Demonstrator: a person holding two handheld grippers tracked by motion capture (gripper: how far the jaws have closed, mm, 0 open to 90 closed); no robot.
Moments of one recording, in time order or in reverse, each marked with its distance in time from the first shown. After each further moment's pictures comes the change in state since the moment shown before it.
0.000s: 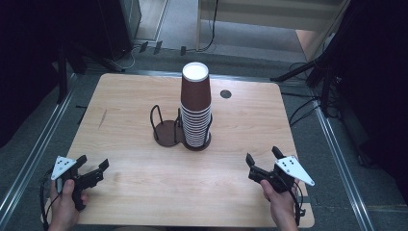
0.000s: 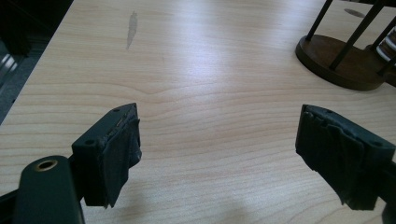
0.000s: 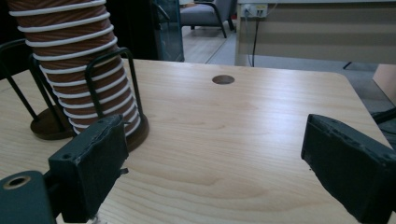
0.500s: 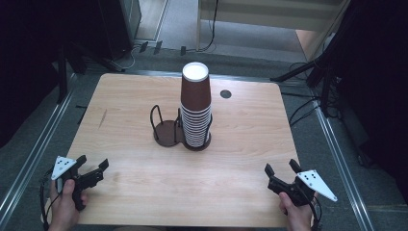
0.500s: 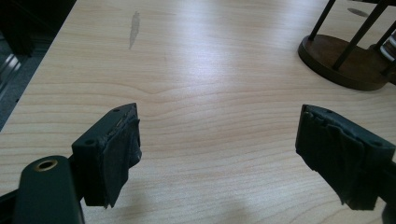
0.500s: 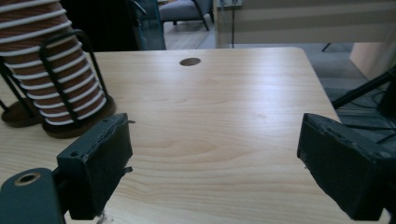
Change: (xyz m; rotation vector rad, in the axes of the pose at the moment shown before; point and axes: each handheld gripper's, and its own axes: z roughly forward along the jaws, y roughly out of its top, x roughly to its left) left arm 0.000 0.000 0.000 0.000 0.009 -0.001; right arm -0.042 -0.026 -0.037 0.014 -0.055 0.077
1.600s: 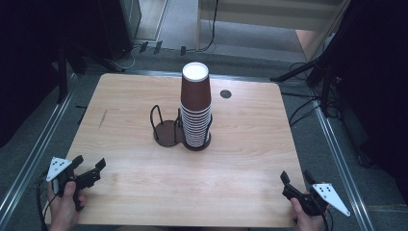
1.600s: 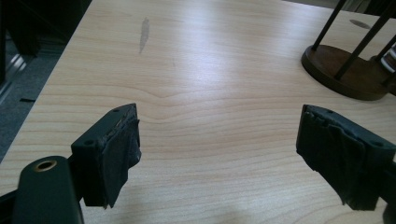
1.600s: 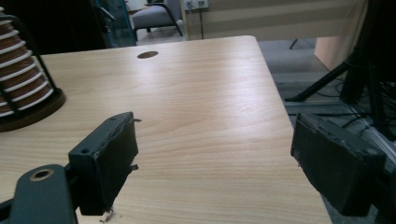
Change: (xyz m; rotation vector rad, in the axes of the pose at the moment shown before) left arm 0.004 0.001 -0.006 -0.026 0.002 -0.027; right arm -0.044 -0.037 -0.018 -0.027 -0.135 0.058
